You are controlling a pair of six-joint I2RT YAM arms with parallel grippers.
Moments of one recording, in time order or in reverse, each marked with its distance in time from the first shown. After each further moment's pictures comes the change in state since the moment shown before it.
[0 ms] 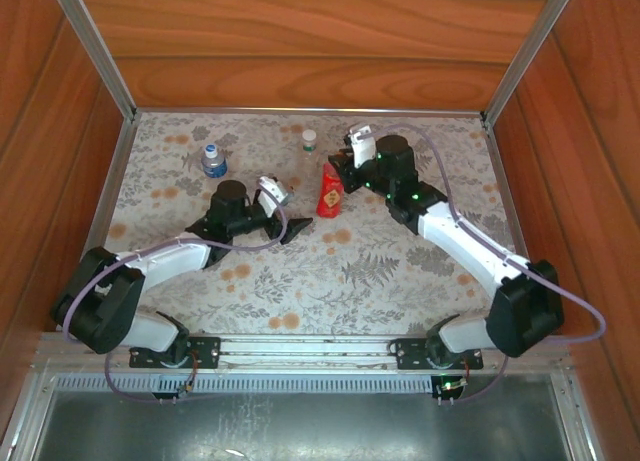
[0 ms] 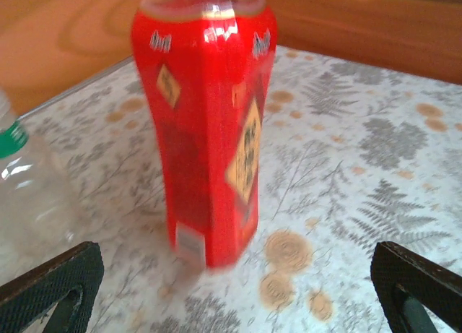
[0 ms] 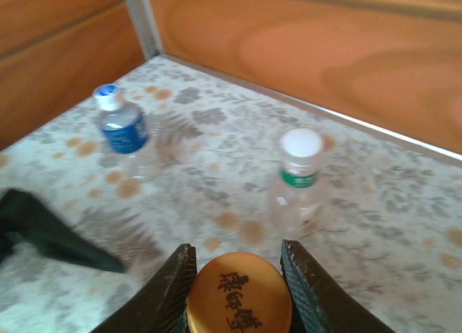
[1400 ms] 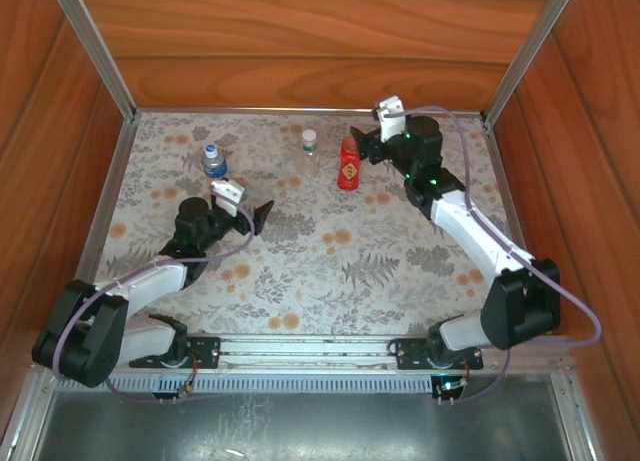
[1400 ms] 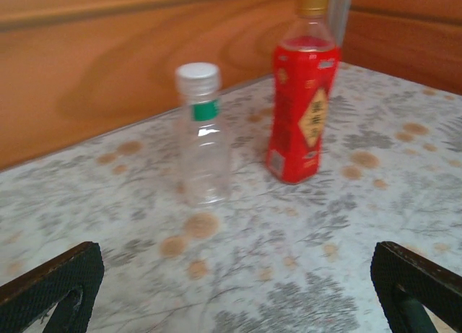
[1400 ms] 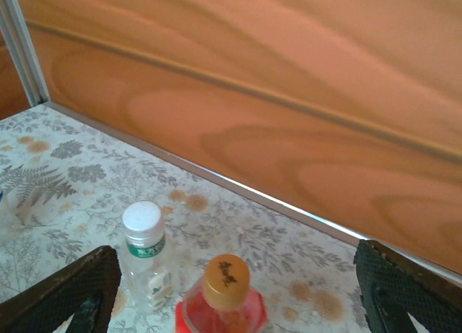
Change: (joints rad) left arm 0.192 -0.198 -0.229 0.180 -0.219 -0.084; right arm -0.168 -0.011 0.034 0.118 0.054 -0.140
